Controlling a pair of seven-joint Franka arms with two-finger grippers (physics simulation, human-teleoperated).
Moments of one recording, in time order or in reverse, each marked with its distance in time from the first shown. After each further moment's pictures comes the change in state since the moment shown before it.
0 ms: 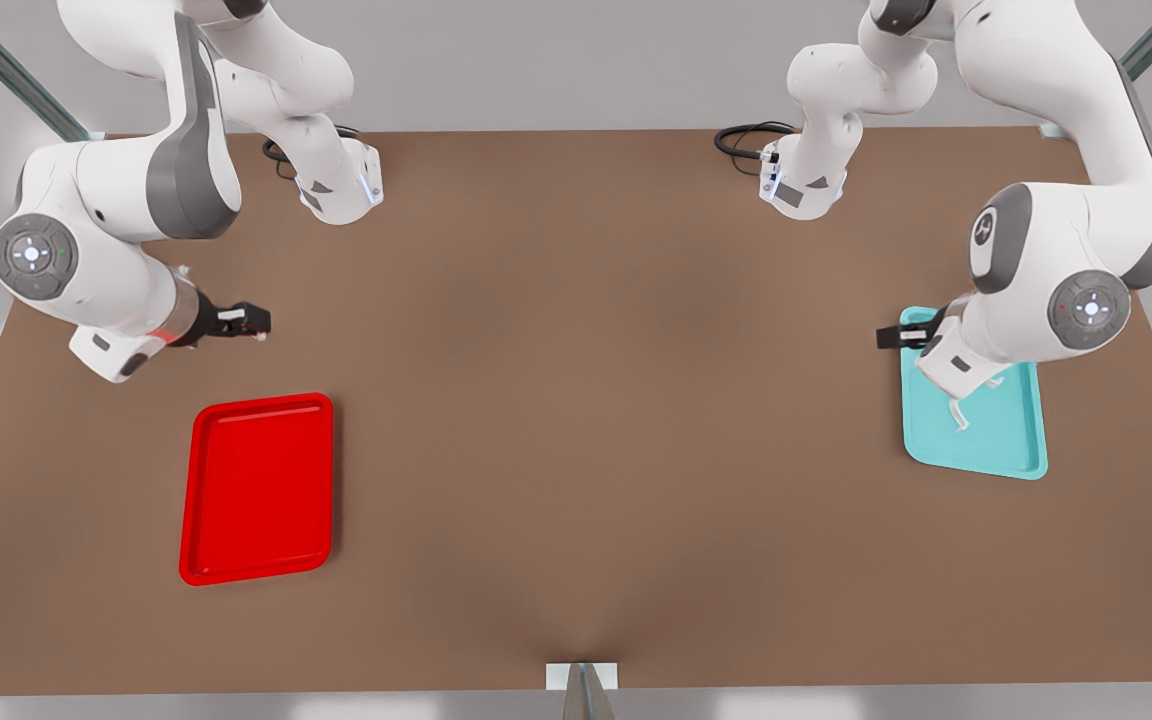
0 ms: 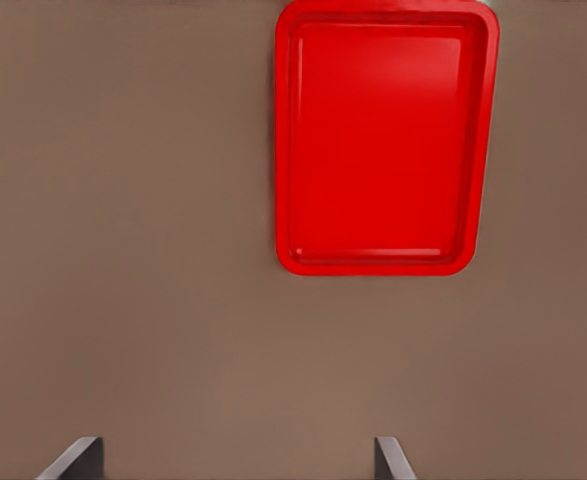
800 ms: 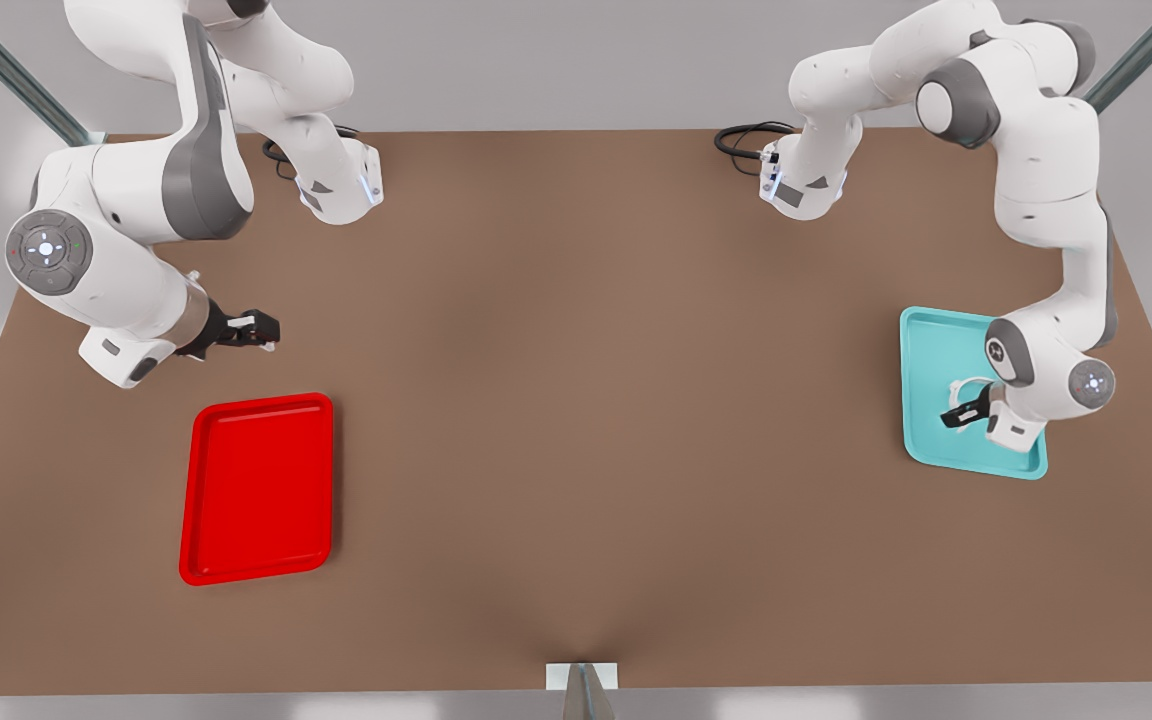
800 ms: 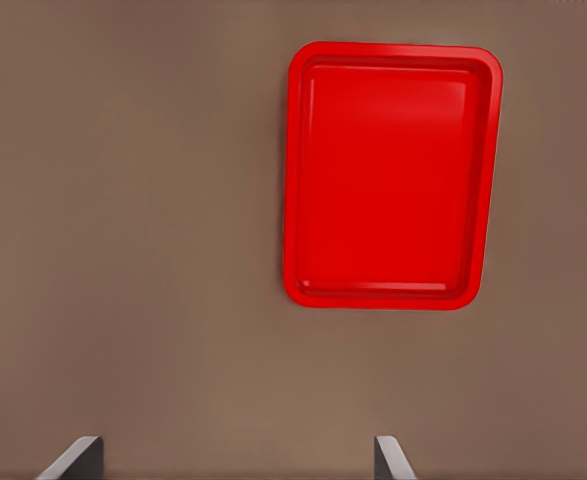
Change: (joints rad) left arm 0.295 0.340 0.181 -0.491 -0.048 1.001 0.099; right arm 0.020 0.004 0.000 -0.006 0.000 0.059 0.000
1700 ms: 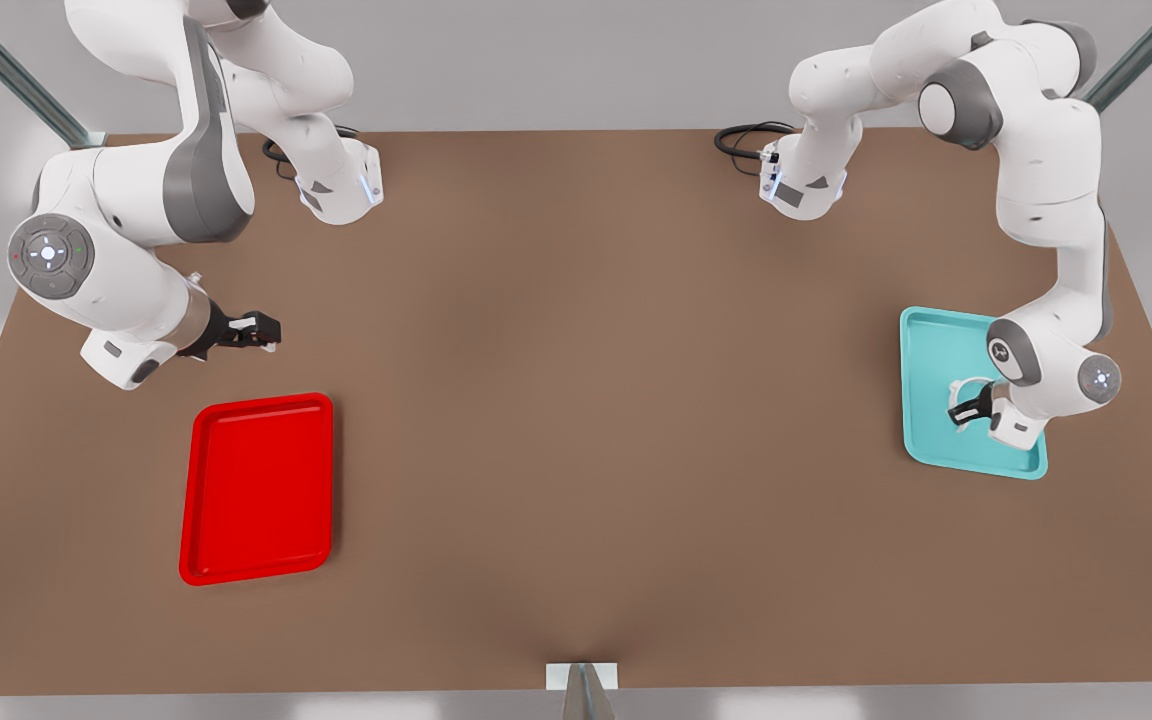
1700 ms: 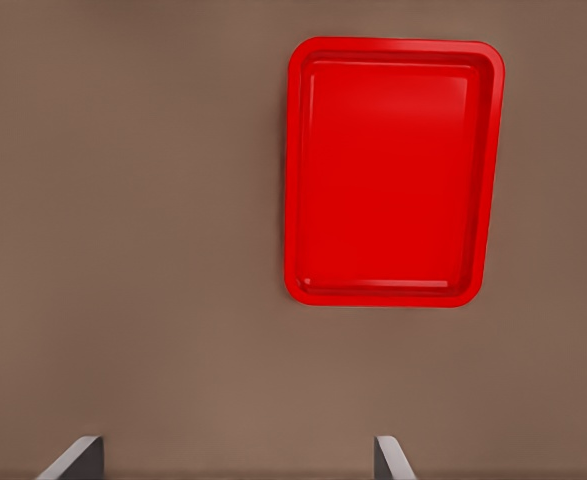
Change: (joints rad) left arm 0.008 0.011 0.001 0.000 -0.098 -0.002 0.084; right arm 0.000 0.005 0.000 0.000 0.002 -0.003 0.005
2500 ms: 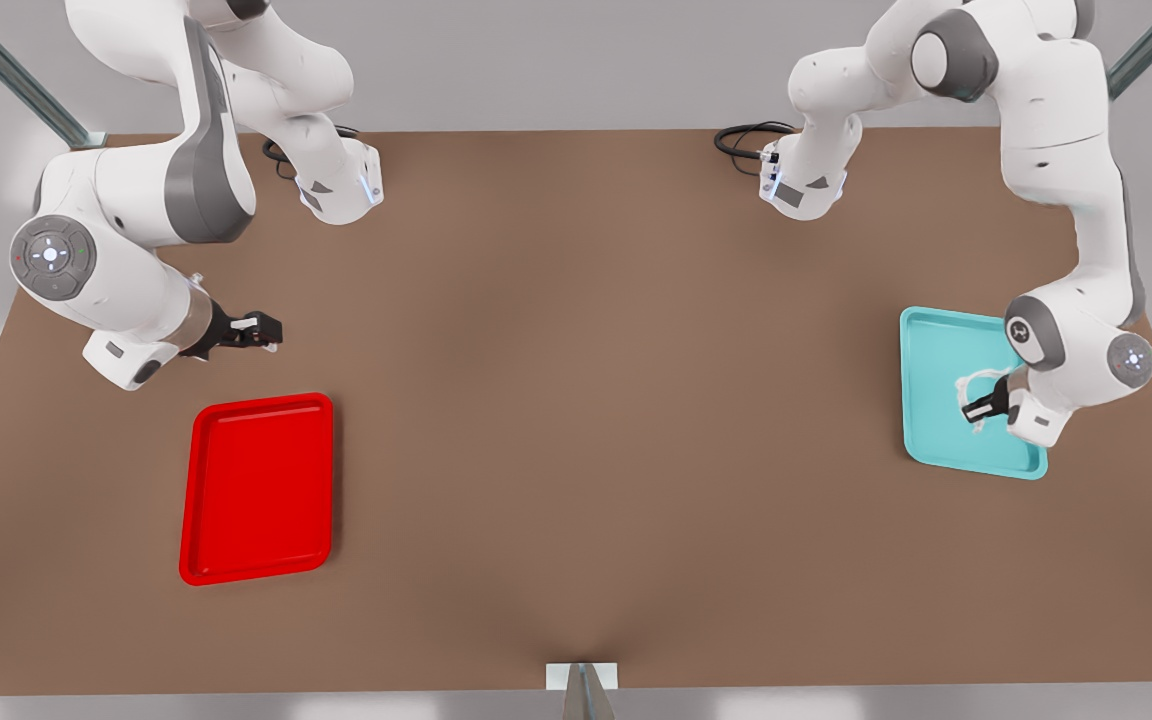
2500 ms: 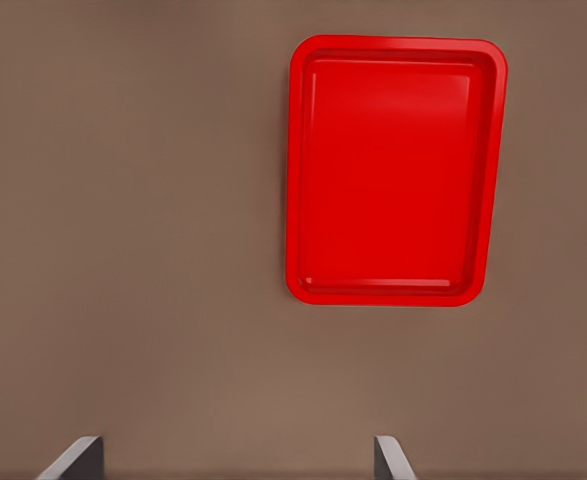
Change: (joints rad) left arm -0.111 -0.203 -0.001 0.003 0.002 -0.154 -0.086; right arm 0.003 0.002 0.000 0.000 0.002 -0.001 0.002
